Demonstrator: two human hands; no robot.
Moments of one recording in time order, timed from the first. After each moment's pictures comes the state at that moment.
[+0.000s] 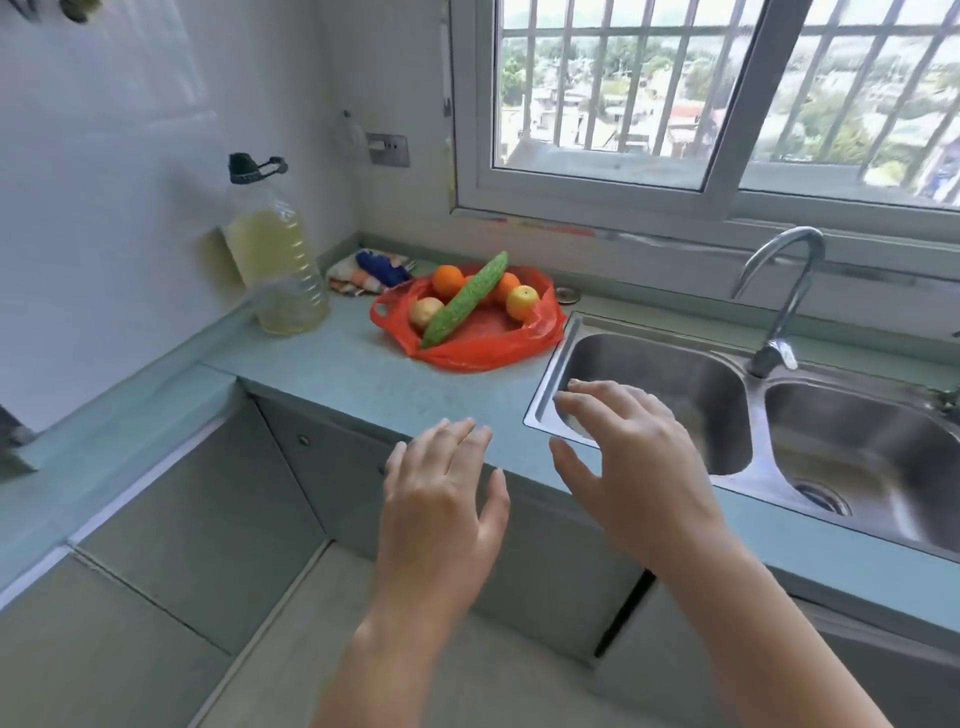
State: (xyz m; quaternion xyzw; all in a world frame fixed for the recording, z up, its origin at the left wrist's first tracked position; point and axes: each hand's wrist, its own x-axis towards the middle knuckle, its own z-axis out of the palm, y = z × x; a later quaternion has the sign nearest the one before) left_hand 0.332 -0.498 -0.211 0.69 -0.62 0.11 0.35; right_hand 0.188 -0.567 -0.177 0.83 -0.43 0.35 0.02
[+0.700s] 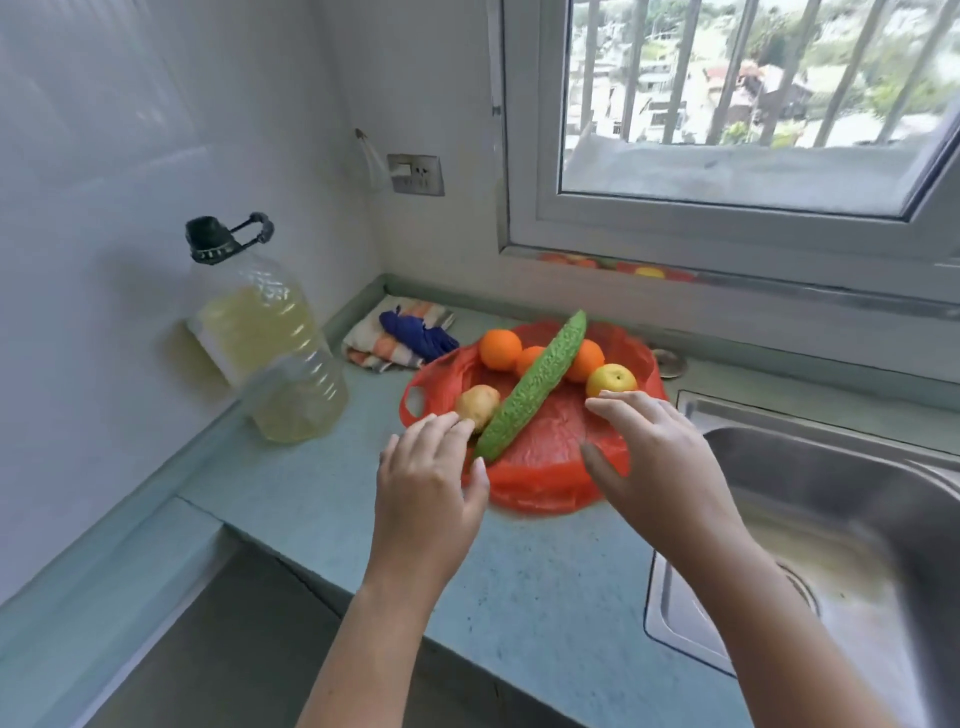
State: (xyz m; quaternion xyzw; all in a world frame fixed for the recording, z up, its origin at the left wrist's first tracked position) left_hand 0.535 -0.798 -0.230 0.73 -0.62 0.09 0.28; right_hand 0.354 -0.875 -0.215 0.83 -0.45 0.34 -0.05
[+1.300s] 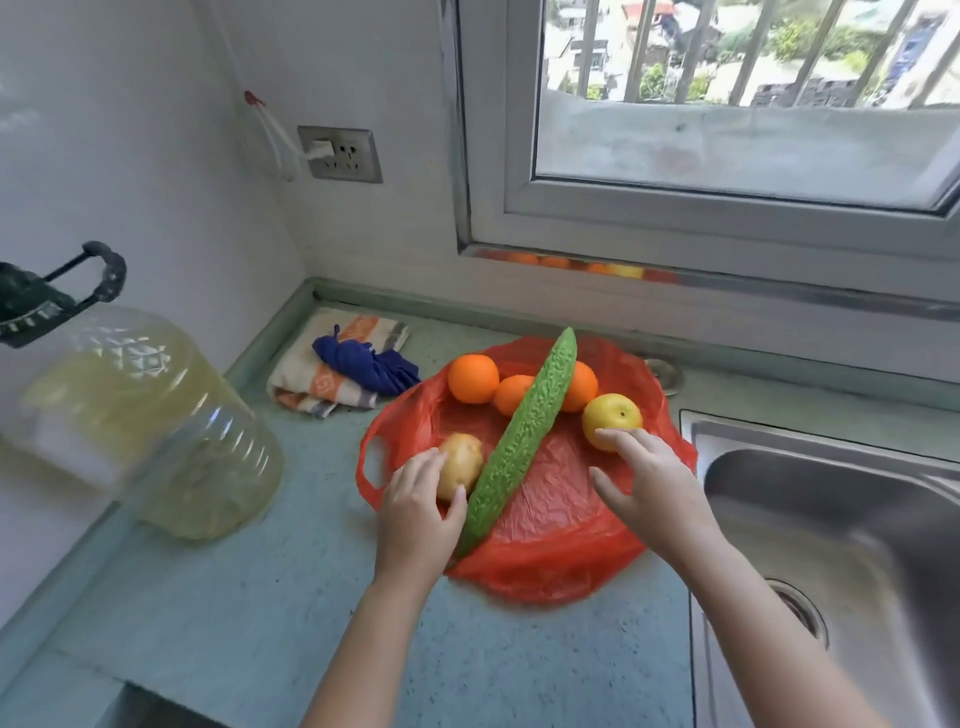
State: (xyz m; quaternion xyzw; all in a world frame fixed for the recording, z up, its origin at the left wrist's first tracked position) left_hand 0.618 -0.952 -0.323 0.73 -0.60 -0.09 0.33; right_hand 0.391 -1.010 -0.294 0.79 -0.55 0.26 -0.11
